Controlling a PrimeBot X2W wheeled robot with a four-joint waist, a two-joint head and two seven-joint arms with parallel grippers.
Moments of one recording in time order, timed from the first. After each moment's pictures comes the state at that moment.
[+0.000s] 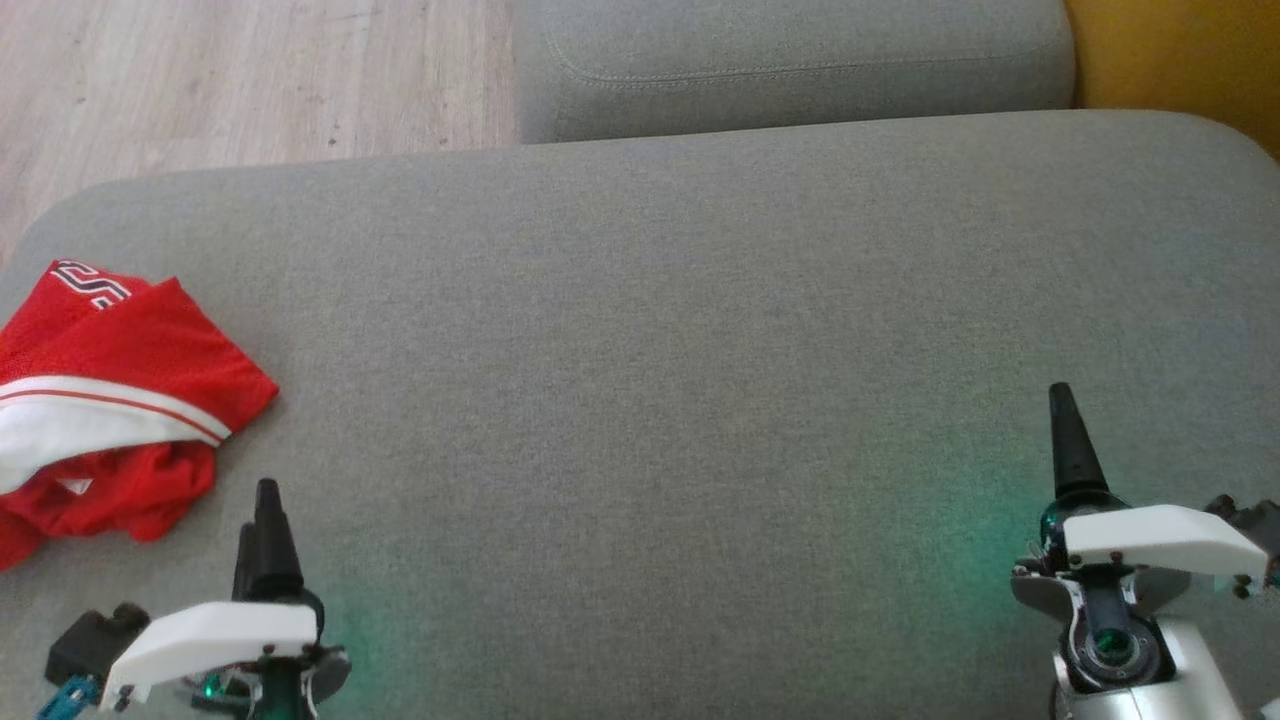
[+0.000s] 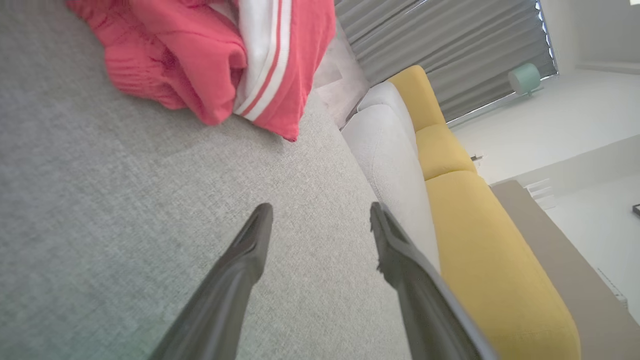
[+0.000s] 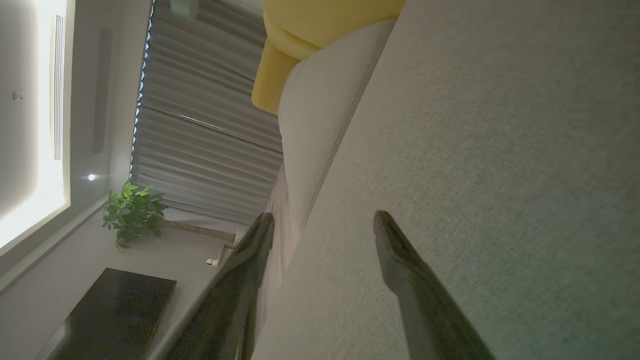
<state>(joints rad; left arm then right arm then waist) -0.08 0.06 0.03 0.38 -1.13 -0.12 0.00 -0.14 -0.05 -0.03 0.41 1.21 0.13 0.00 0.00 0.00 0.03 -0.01</state>
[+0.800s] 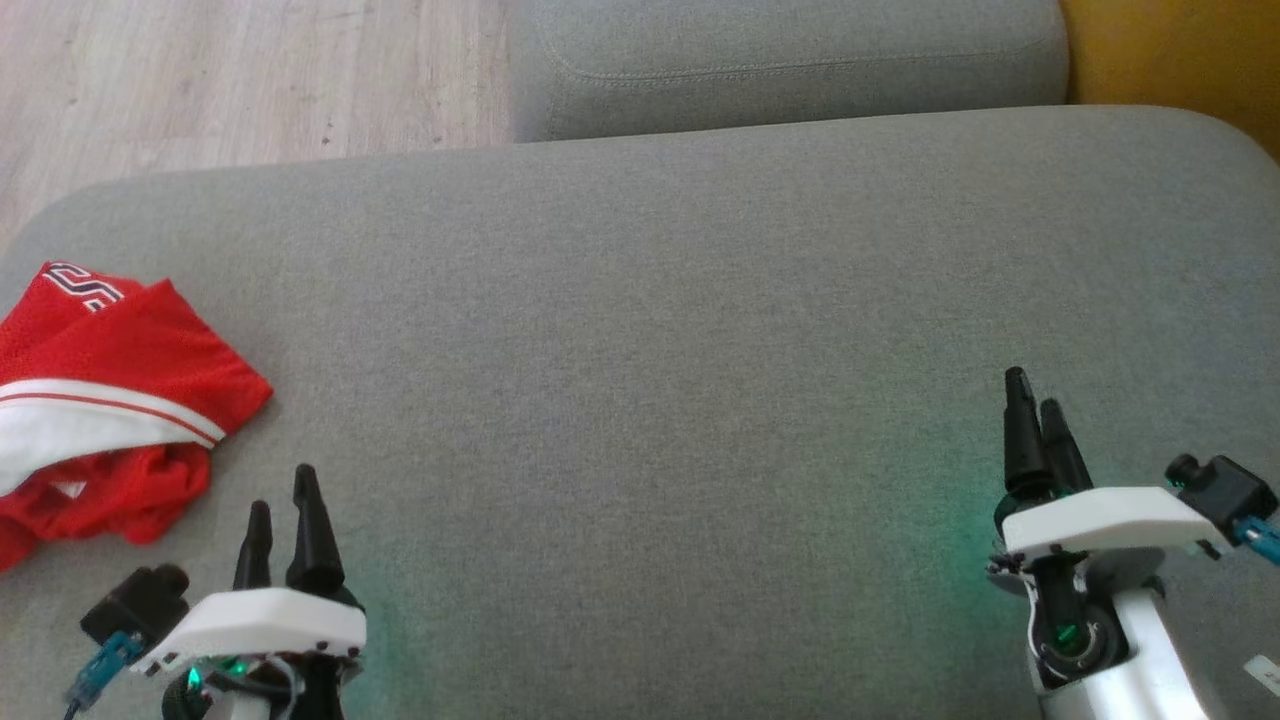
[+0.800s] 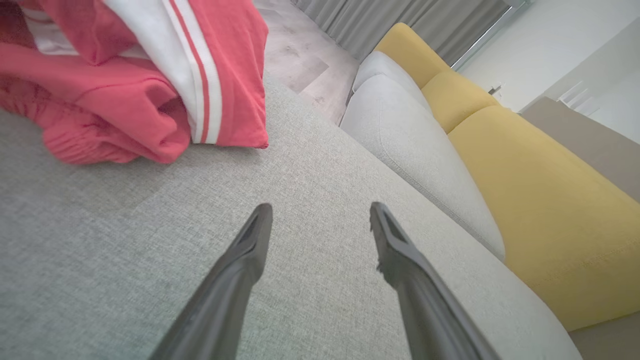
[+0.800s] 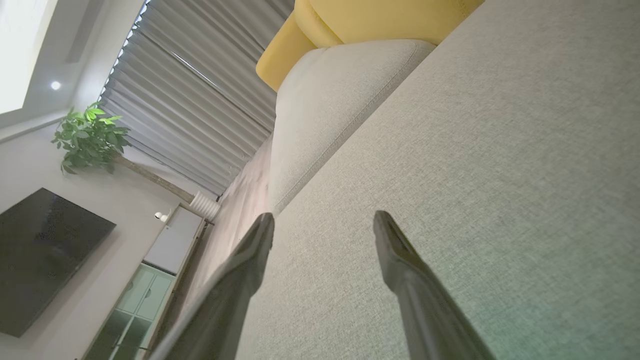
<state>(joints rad) -0.10 0.08 -0.04 0.40 -0.81 -0.09 -0.07 -0.18 -0.05 0.02 0.45 0.88 0.13 -0.07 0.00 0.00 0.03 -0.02</state>
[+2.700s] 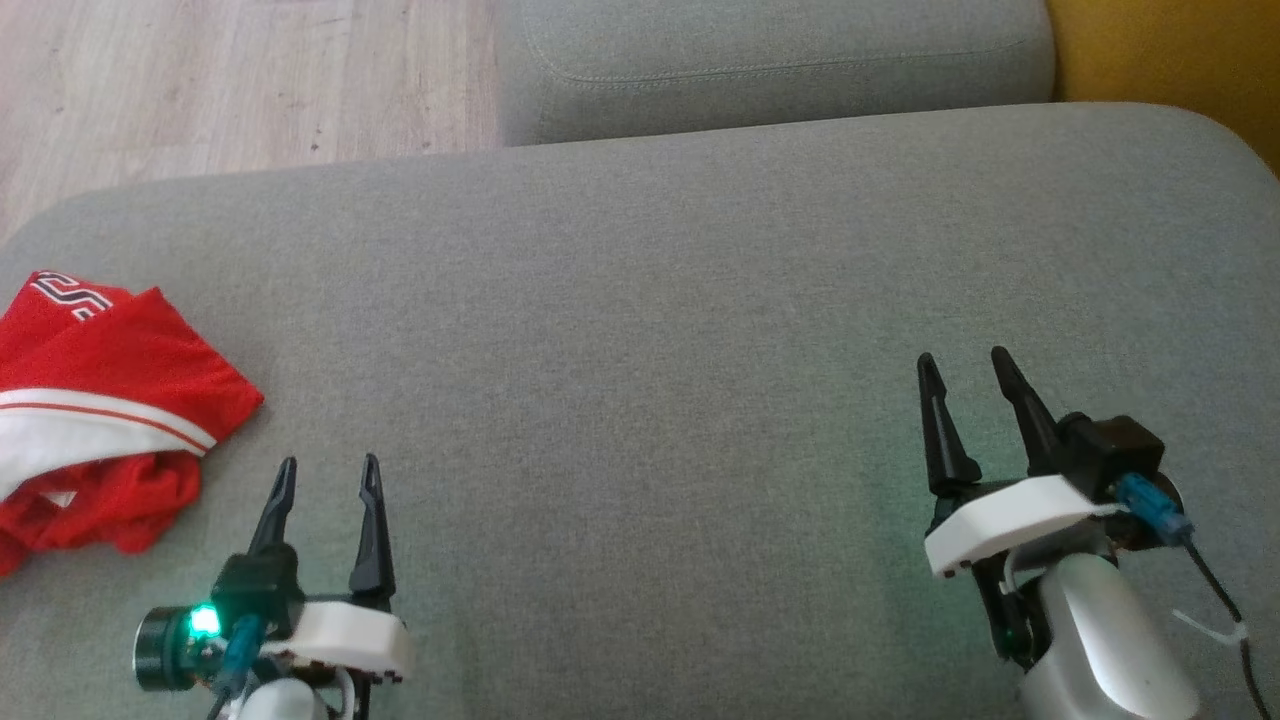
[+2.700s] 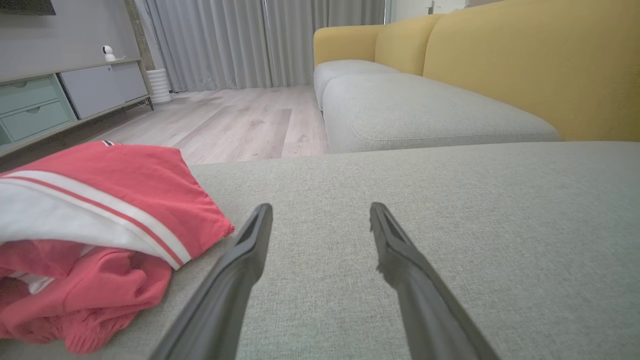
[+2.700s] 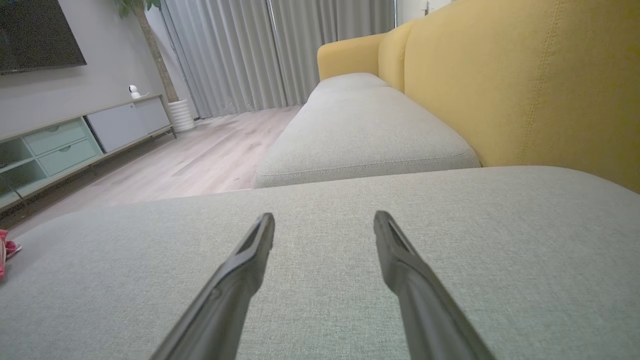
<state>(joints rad) -0.10 0.09 -0.09 0.42 -0.13 0.01 -0.23 -0.24 -0.05 0.09 0.50 0.19 0.13 -0.23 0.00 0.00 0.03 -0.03</state>
